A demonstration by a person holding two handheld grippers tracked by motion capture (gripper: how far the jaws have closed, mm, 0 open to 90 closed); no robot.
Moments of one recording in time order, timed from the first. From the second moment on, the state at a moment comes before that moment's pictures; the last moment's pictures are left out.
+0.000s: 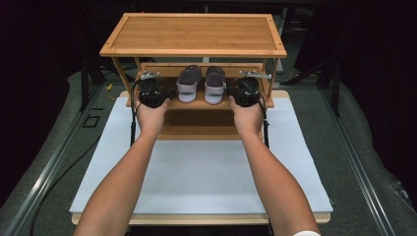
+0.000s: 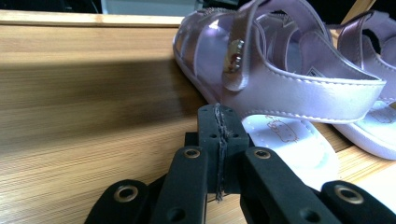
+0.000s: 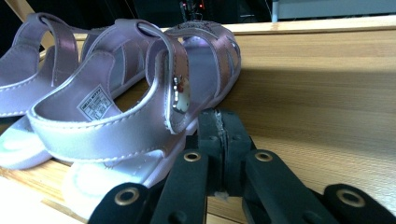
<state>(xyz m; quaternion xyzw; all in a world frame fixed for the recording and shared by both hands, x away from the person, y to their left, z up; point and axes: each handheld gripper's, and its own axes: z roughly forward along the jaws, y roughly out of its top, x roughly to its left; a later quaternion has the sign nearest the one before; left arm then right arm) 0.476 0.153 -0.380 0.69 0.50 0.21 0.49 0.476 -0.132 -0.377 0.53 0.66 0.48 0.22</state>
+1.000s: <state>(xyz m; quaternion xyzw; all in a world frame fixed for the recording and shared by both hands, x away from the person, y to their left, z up) 0.480 0.140 -0.381 0.70 0.49 0.20 0.48 0.485 -0.105 -0.377 0.52 0.68 0.47 0.21</state>
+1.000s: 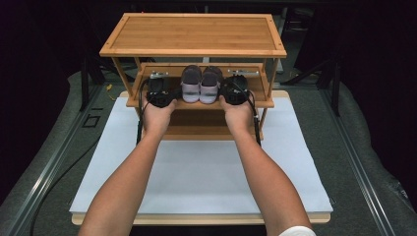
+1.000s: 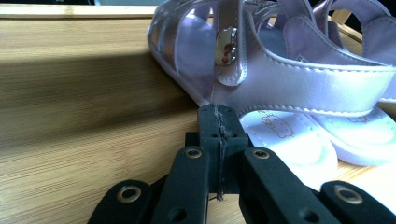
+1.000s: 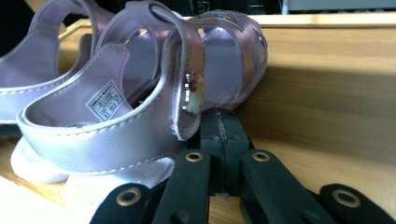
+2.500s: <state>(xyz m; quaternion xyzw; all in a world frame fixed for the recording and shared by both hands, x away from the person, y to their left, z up) 0.467 0.166 -0.371 0.69 0.50 0.20 0.49 0.474 -0.113 -0.368 0.50 0.69 0.45 0.26</state>
